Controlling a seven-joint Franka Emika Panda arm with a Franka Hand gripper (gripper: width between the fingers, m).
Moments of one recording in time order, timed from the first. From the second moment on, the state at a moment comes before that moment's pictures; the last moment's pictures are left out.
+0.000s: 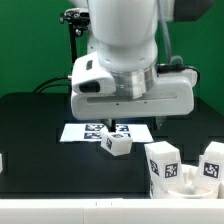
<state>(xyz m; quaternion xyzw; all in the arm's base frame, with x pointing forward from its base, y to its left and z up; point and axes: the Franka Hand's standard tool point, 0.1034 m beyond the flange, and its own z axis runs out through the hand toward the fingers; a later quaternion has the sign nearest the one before) 0.471 0.021 0.054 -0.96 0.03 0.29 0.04</state>
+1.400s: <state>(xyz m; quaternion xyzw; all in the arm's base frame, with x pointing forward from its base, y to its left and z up) 0.428 0.017 0.027 -0.85 -0.06 0.52 -0.01</state>
